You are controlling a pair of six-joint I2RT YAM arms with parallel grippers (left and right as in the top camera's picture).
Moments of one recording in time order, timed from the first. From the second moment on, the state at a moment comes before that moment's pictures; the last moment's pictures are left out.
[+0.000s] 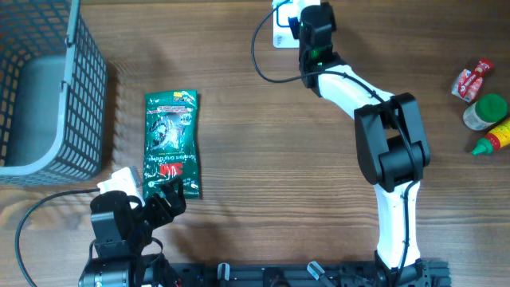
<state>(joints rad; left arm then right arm) 0.12 0.36 0.46 -0.90 0.16 -0.40 0.33 2.31 1.65 0.49 0.43 -0.29</state>
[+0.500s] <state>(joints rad) 0.12 0.36 0.46 -0.90 0.16 -0.40 0.19 2.25 1.71 -0.03 0.63 -0.24</state>
